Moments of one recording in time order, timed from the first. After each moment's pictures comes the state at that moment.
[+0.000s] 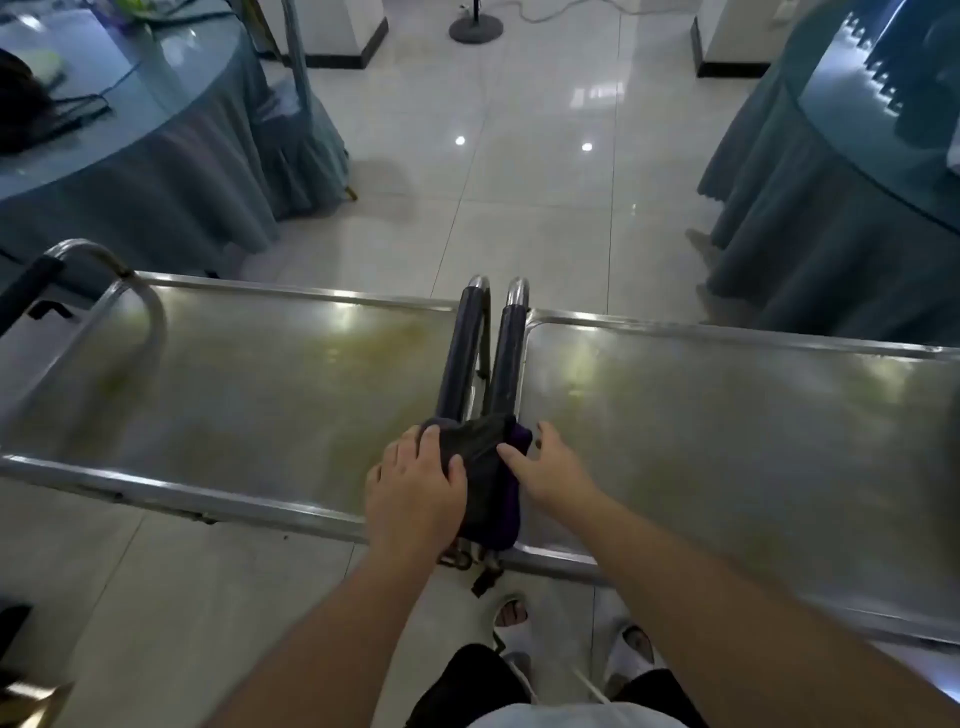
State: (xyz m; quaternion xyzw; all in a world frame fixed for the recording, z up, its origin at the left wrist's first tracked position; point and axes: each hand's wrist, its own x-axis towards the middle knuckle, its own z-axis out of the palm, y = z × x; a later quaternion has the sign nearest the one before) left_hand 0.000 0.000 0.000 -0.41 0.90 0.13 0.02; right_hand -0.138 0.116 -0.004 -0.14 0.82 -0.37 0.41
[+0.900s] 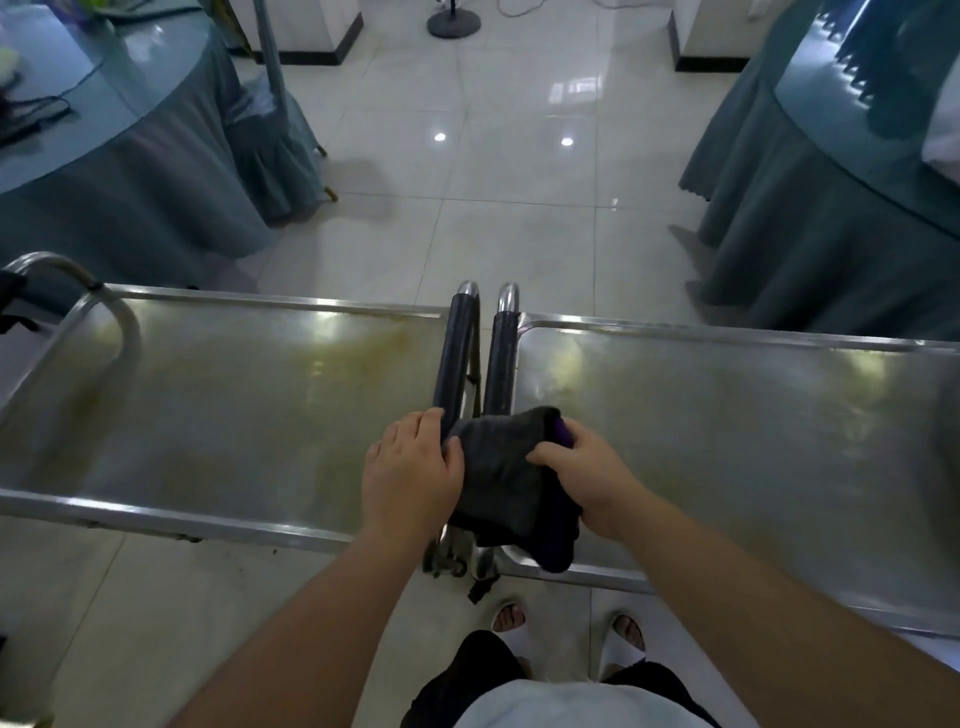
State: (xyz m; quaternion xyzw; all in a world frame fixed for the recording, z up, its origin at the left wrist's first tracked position) left_hand -0.028 -0.033 0.009 -0.34 0.93 0.15 -0.02; right_hand -0.161 0.132 0.022 -0.02 0.70 -0.56 0.45
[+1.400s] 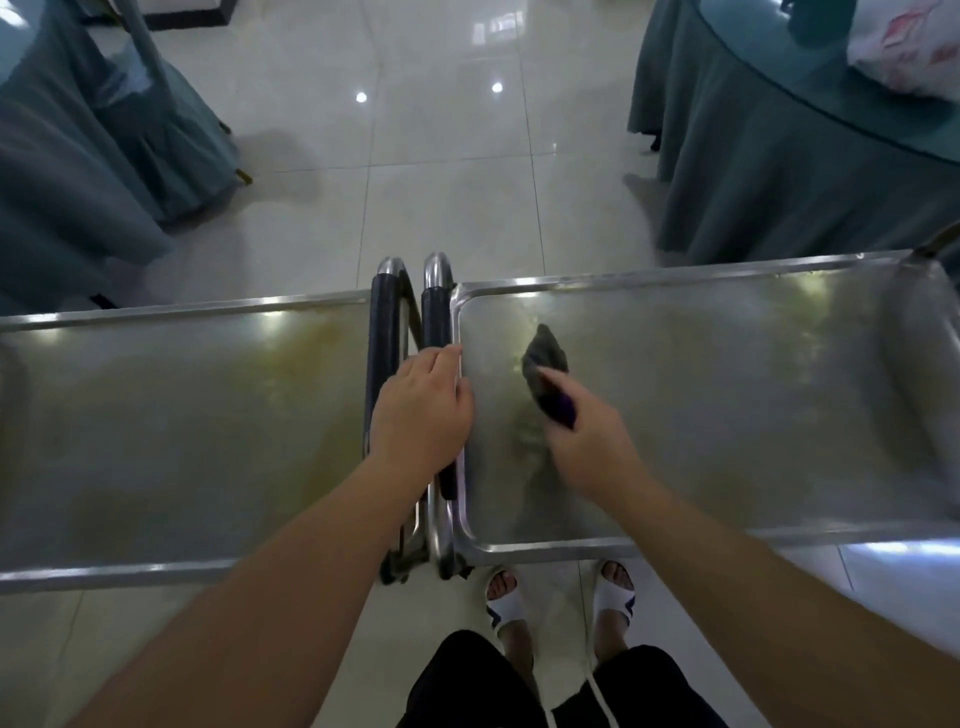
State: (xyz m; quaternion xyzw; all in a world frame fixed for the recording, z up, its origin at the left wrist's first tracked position) left_hand -0.131 -0.022 -0.004 -0.19 0.97 0.18 -0.01; right_hand -0.195 0.179 -0.004 -0.13 0.85 -0.44 0.26
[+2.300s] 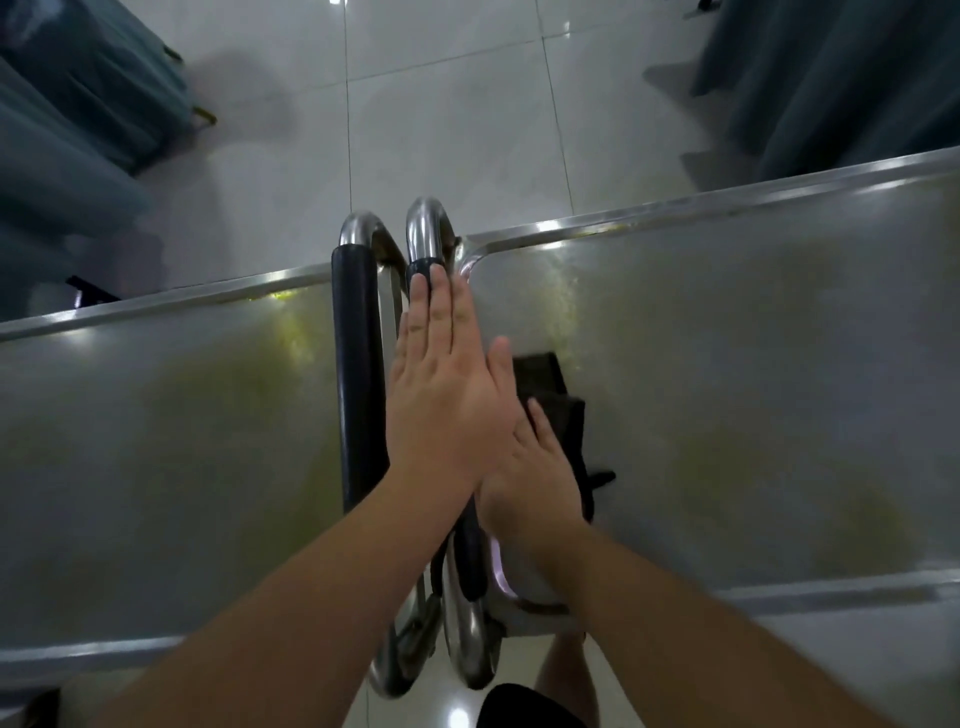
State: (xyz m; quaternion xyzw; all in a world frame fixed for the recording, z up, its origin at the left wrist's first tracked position) left_hand -0.202 -0.041 -0.082 -0.21 0.97 0.12 -0.01; right_hand -0.178 0.068 -0.181 -0.35 0.90 -0.14 0.20
